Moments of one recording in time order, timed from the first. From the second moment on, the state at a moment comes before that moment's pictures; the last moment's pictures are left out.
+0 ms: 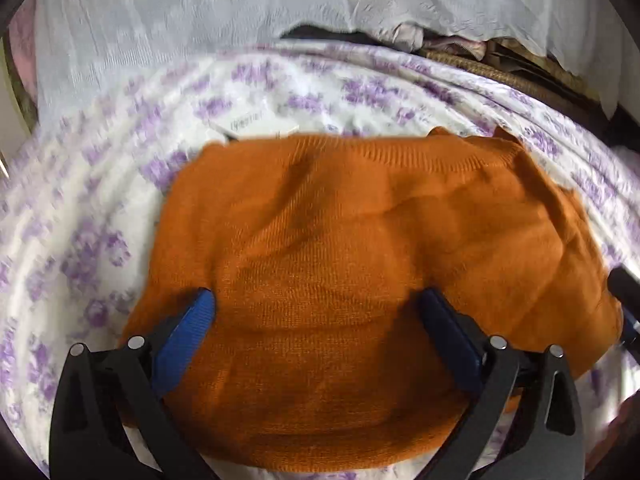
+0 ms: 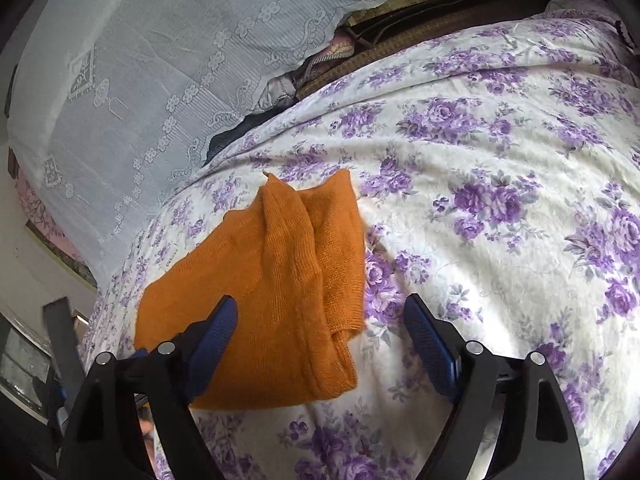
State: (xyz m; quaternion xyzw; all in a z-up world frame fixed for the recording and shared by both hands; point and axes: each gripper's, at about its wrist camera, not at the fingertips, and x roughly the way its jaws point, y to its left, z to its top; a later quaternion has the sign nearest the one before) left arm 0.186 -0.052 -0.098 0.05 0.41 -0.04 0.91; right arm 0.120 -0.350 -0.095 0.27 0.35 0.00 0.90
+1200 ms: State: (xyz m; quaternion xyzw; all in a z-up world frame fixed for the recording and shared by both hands) left arm 0.175 0.084 -0.068 -0.04 0.41 -0.01 0.91; right arm 0.138 -0.284 -0.041 0.21 0.31 -0.01 0.93
